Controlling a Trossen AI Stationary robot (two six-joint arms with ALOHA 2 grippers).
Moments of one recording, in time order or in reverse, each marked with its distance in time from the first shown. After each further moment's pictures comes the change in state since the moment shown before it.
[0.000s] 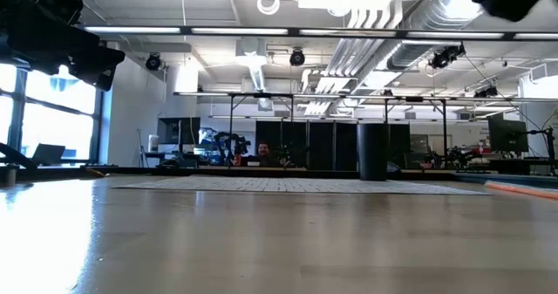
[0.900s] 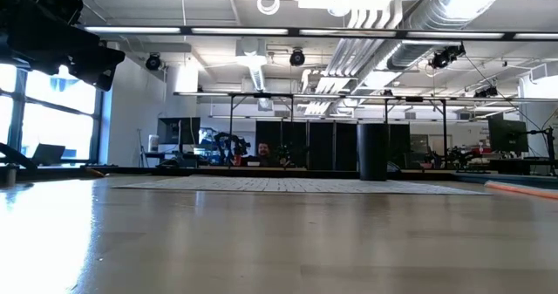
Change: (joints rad) left arm 0.000 0.000 0.000 0.000 0.000 0.000; right arm 0.228 0.131 0.000 0.127 -0.089 0.317
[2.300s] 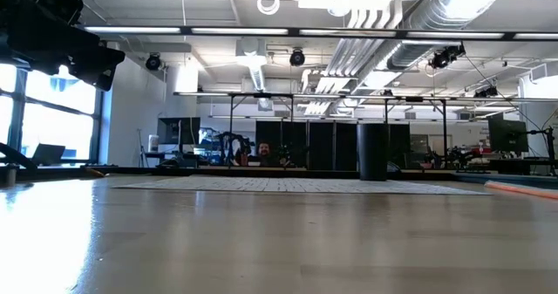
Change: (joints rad) left arm 0.000 0.000 0.000 0.000 0.000 0.000; right arm -0.002 -0.001 -0.122 0.208 -0.046 -0.018
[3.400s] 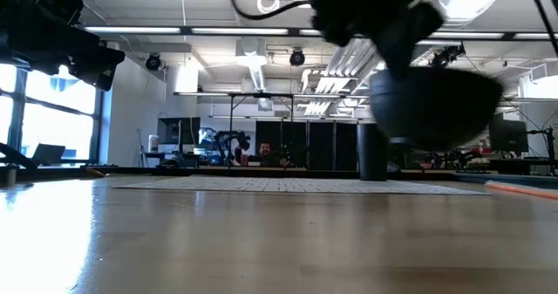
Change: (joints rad) left arm 0.000 0.000 0.000 0.000 0.000 0.000; right arm -0.658 0.338 0.726 -0.755 0.176 -1.151
